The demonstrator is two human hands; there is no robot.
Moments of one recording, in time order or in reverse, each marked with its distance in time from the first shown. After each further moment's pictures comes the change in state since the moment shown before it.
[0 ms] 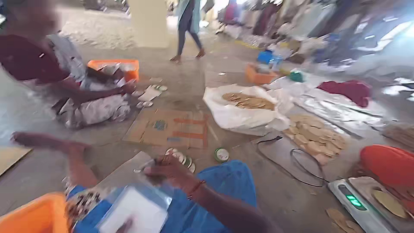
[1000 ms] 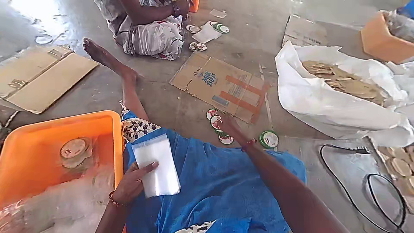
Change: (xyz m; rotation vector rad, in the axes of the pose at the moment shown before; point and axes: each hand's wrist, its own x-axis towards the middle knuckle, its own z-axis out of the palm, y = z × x) left_hand 0.041 0.008 -0.068 0.100 0.093 -0.044; right_hand 0.081 0.136 -0.175 -1.402 -0.005 0.262
